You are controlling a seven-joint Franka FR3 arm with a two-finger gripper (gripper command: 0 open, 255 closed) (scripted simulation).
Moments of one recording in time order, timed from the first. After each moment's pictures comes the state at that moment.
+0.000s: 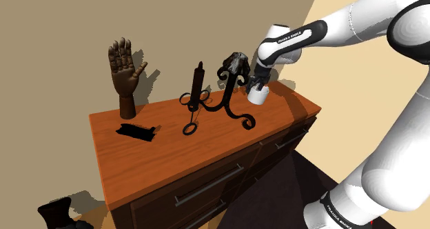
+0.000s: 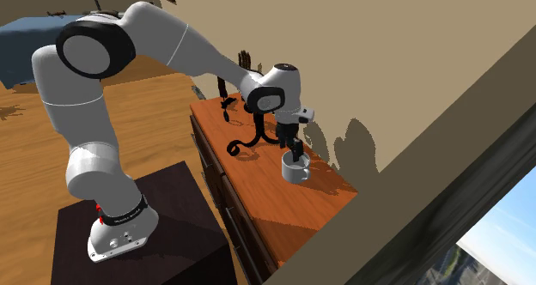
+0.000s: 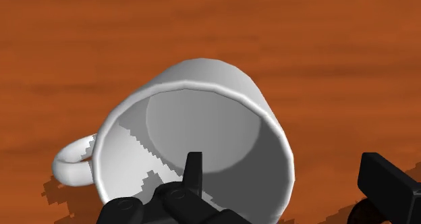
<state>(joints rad) -0.08 0.18 -0.21 -2.08 -0.01 2.33 -0.17</state>
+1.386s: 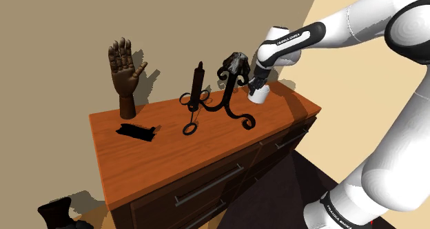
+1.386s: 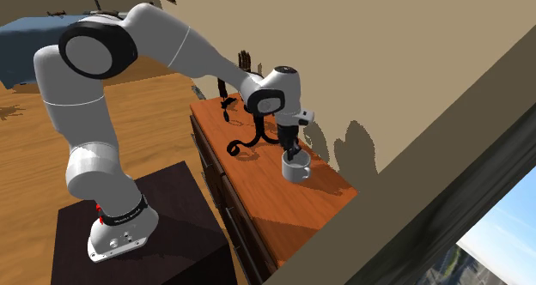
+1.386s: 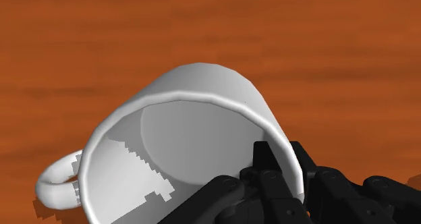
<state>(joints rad) -0.08 0.19 -0.21 -2.09 0.00 2.35 -0.17</state>
